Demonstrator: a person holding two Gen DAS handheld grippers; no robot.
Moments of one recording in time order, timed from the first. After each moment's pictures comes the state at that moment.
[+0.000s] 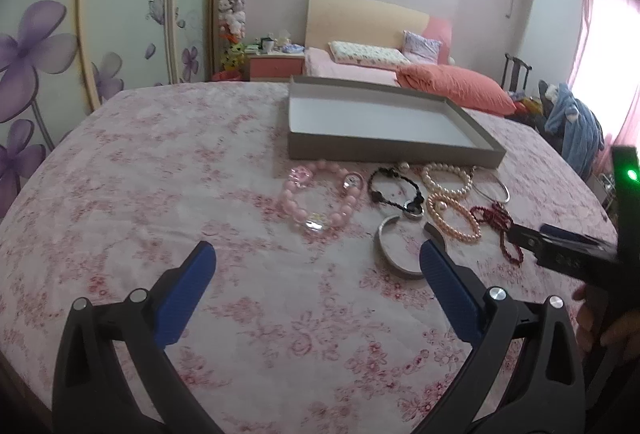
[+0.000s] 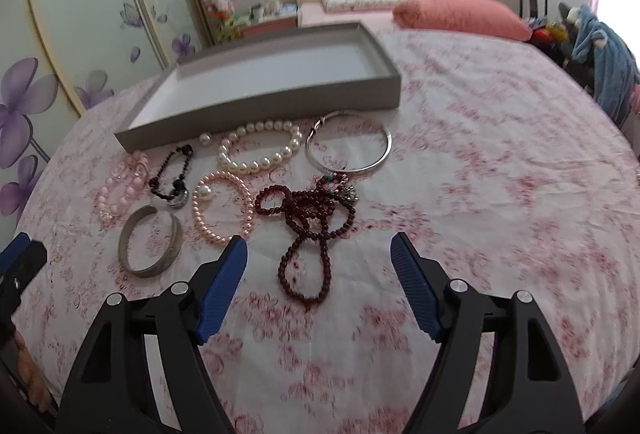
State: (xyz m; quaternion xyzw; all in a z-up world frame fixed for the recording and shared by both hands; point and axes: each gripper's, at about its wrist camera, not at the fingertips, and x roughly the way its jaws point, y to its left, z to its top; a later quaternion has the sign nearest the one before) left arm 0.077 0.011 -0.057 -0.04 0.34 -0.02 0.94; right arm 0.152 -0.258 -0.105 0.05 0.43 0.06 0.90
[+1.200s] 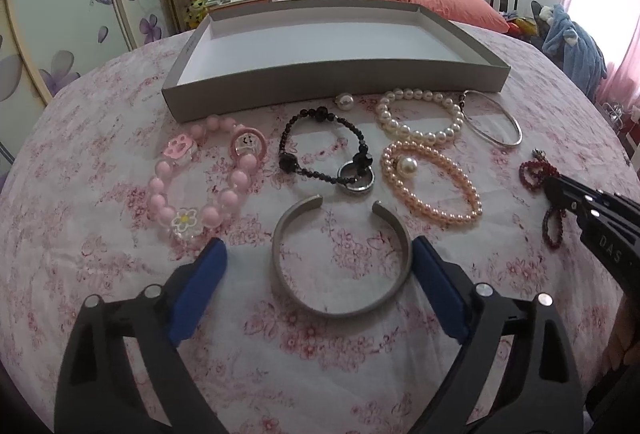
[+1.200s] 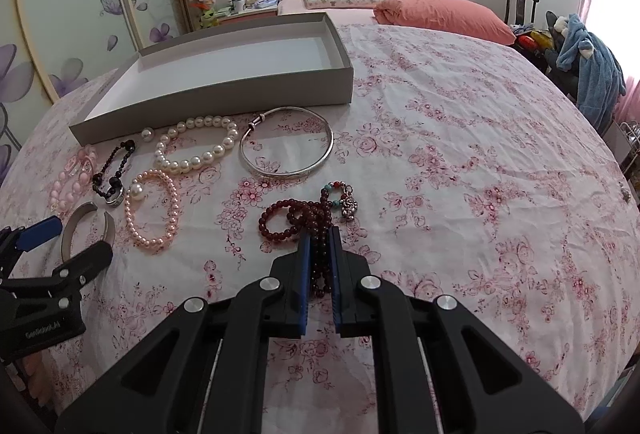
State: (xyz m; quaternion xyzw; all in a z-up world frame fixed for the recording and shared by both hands) left arm 0.164 -0.068 -0.107 0.03 0.46 -0.05 0.89; right arm 0.163 -0.286 -0.114 0.01 0.43 0.02 0.90
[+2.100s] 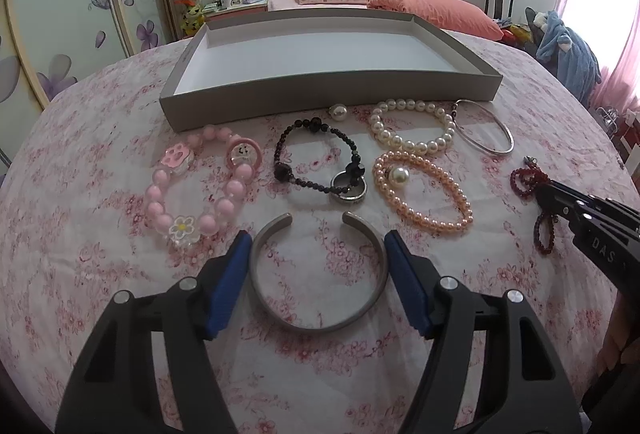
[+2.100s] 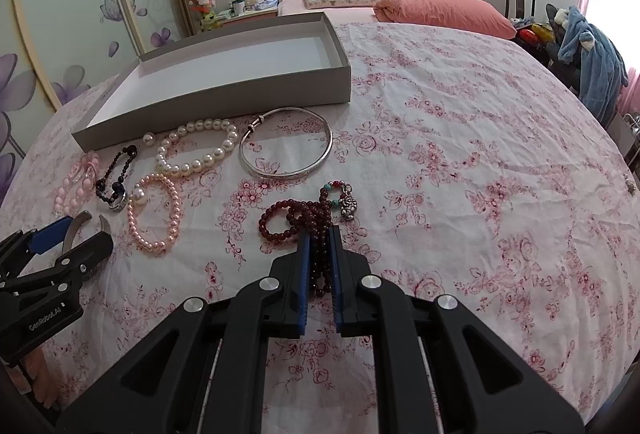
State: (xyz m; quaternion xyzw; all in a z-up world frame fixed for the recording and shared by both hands) left arm 0.158 -0.069 -0.102 0.02 0.44 -0.06 0.90; right arm 0.164 -0.290 -0.115 0.03 0.43 0.03 0.90
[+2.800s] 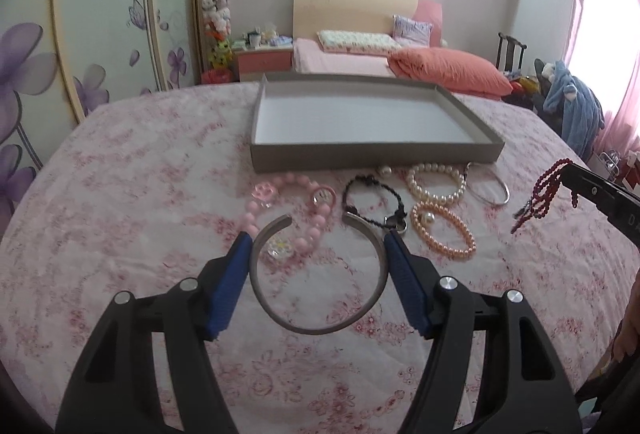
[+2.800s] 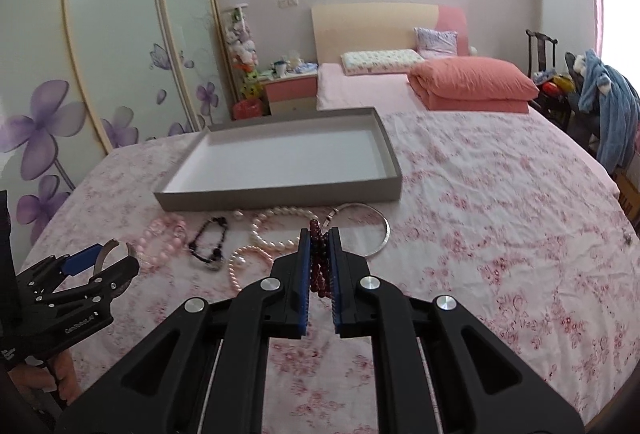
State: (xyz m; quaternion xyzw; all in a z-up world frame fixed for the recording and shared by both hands) left arm 0.114 -0.019 -0.050 -0.01 0.35 -0.03 0.94; right arm 0.133 -0.263 -0.041 0.04 0.31 0.09 0.95
